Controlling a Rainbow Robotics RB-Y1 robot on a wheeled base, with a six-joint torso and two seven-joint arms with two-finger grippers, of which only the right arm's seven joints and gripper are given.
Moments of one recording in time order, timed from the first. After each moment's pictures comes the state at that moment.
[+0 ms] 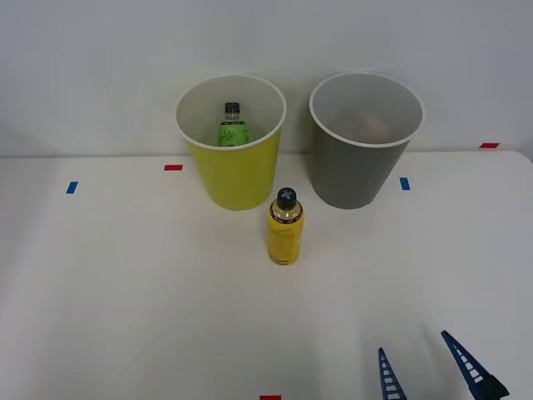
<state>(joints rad) 0.77 -0.15 0.08 -1.67 0.40 -0.85 1.15</state>
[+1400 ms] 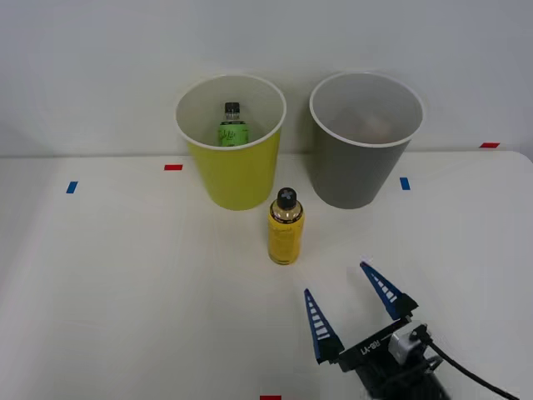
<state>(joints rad) 0.43 -0.27 0.38 -1.69 0.23 -0.64 1.23</state>
